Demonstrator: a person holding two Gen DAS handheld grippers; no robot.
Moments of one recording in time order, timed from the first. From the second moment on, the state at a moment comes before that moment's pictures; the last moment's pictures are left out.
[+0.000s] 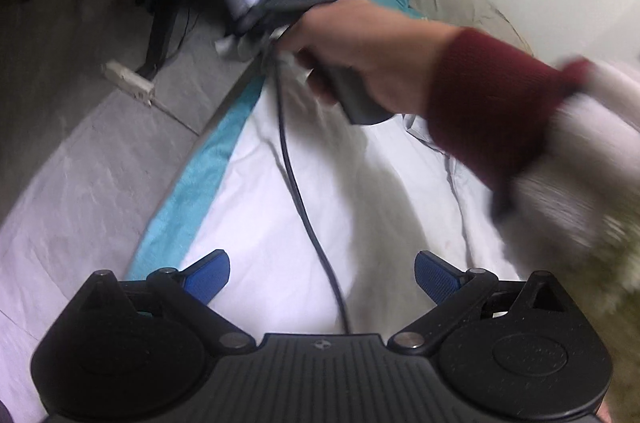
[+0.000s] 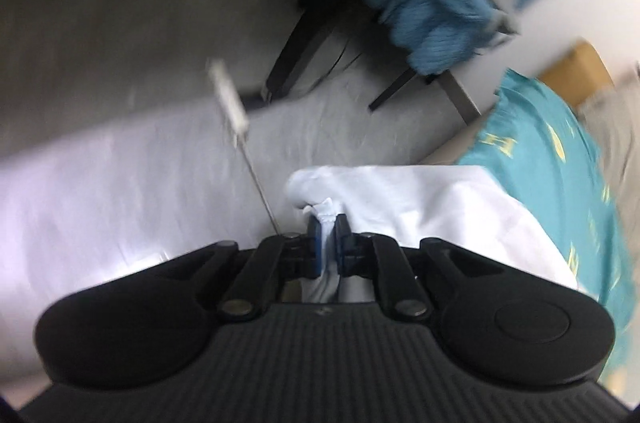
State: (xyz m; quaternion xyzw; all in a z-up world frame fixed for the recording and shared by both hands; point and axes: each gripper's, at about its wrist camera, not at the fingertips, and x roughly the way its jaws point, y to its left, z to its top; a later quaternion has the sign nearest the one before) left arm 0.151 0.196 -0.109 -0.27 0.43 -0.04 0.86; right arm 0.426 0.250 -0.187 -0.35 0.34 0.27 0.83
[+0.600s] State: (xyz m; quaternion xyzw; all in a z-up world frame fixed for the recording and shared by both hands) left arm 0.168 0.138 -0.115 -0.18 0.43 -0.05 0.88; right arm 0.407 -0.070 -0.158 0.07 0.36 0.07 0.93
